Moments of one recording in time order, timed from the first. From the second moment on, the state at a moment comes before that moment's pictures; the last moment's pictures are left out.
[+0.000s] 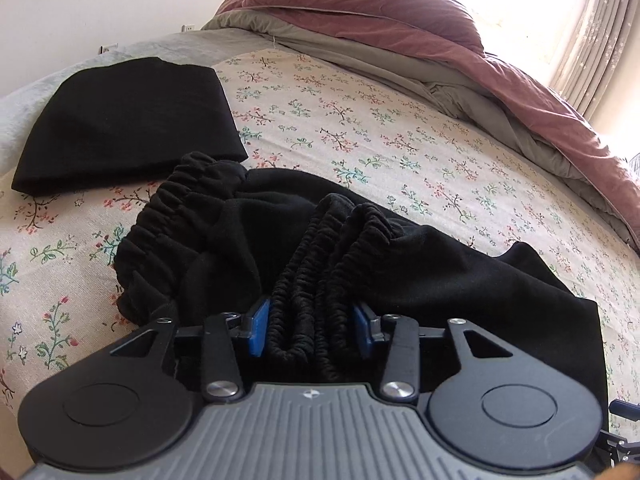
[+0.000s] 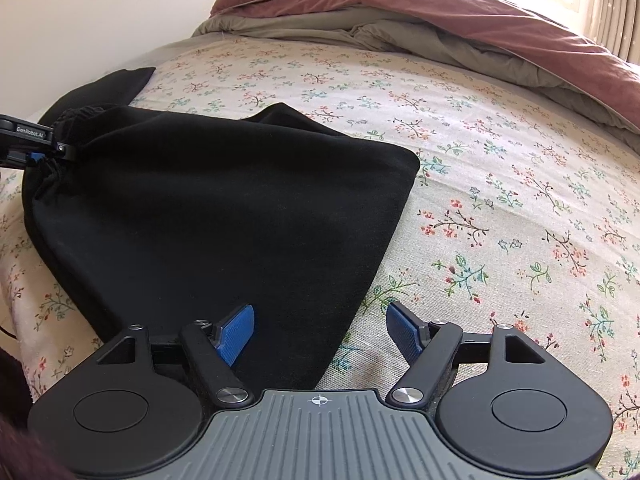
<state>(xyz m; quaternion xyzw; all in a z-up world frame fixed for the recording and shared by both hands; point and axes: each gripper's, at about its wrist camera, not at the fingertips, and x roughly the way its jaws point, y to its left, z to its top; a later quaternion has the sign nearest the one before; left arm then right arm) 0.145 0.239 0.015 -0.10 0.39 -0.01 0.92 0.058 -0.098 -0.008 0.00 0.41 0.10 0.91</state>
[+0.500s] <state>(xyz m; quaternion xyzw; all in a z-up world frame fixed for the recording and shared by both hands) 0.091 0.185 0.036 -0.02 0.31 -0.11 0.94 0.057 -0.117 -0.006 0.06 0.44 0.11 0.89</state>
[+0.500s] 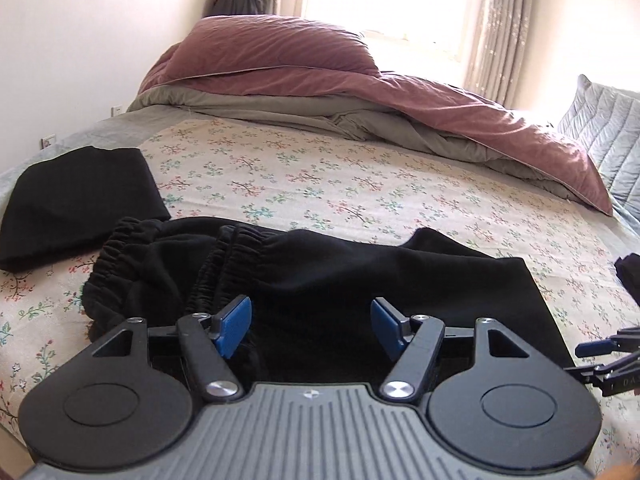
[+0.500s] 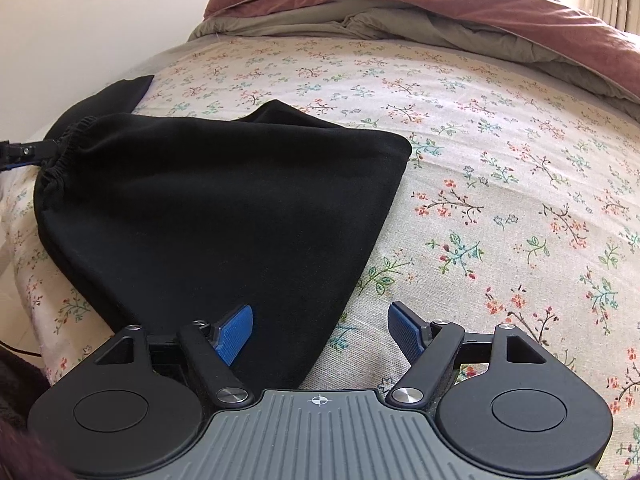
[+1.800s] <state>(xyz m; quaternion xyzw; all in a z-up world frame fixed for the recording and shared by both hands) 0.031 0.019 -0.023 0.18 0.27 -0.42 0.85 0.038 -0.161 -0.014 0.30 0.48 0.21 0.80</state>
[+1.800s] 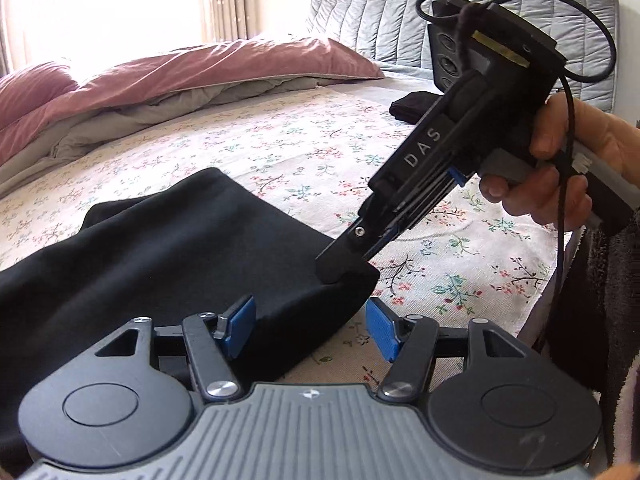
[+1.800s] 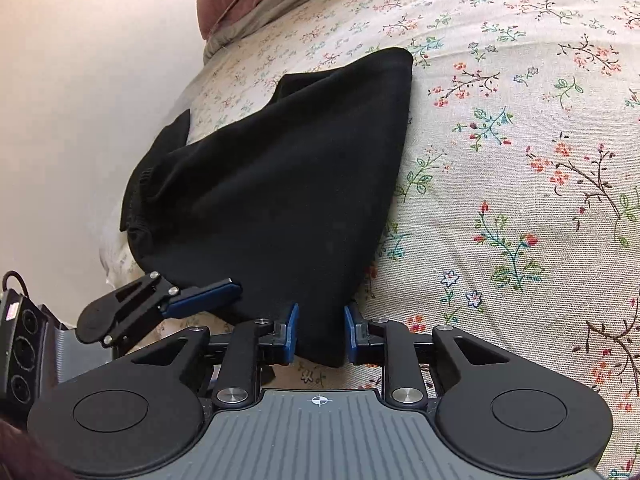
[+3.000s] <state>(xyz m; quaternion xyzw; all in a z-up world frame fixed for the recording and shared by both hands) 0.020 -0.035 -0.026 0.16 0.28 -0.24 0.92 0.157 -0.192 -0.046 0.35 0.39 0.11 0.84</state>
